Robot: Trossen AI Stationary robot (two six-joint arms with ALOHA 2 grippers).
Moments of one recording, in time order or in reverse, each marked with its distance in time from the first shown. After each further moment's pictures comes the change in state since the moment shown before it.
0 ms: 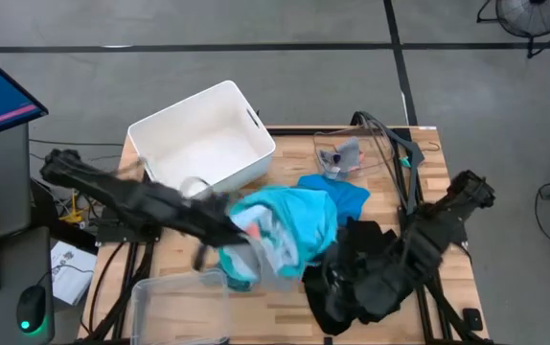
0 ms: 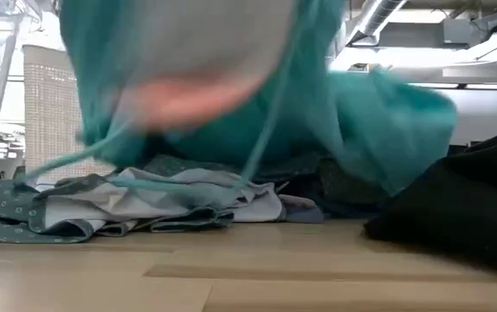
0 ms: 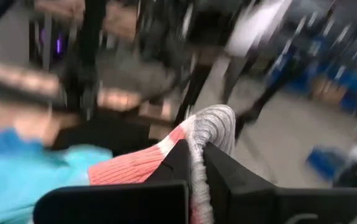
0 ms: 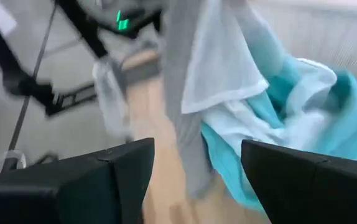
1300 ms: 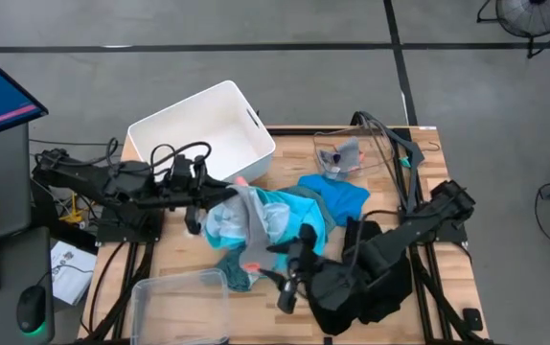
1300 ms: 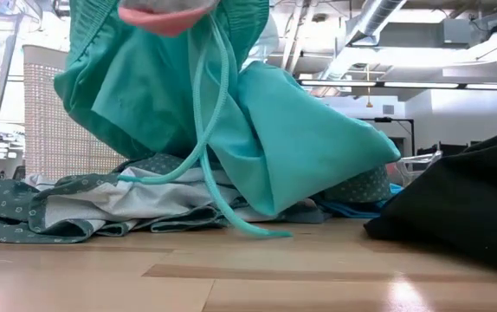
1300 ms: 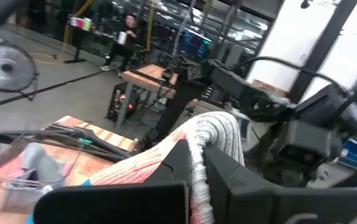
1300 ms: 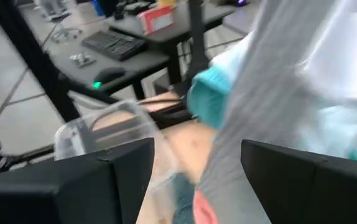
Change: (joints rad) left arm 0.079 -0.116 -0.002 0.046 -0.304 0.041; right arm -0.103 0.161 -0.021 0.419 0.176 -0.279
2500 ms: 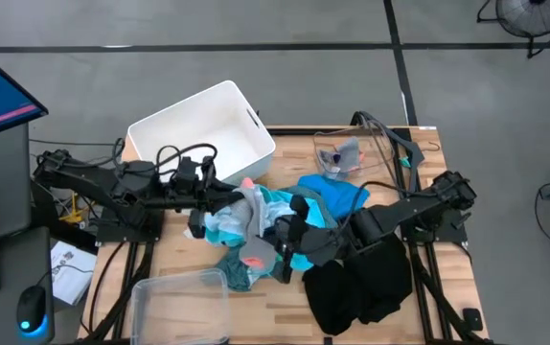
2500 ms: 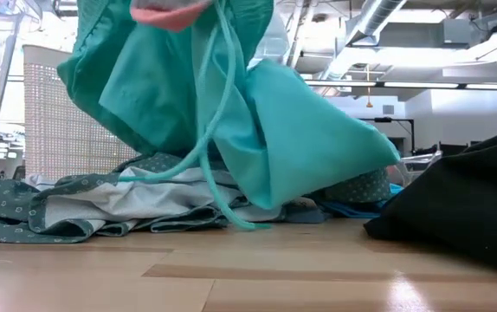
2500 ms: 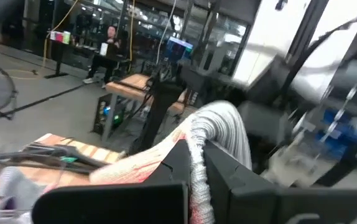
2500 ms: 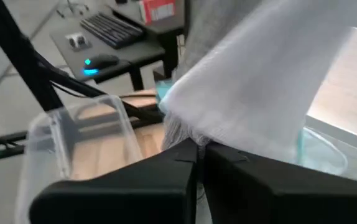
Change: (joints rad) left arm 0.010 0.046 0.001 0.096 0.099 0.084; right arm -0.136 -0.047 0.000 -0.030 -0.202 -0.164
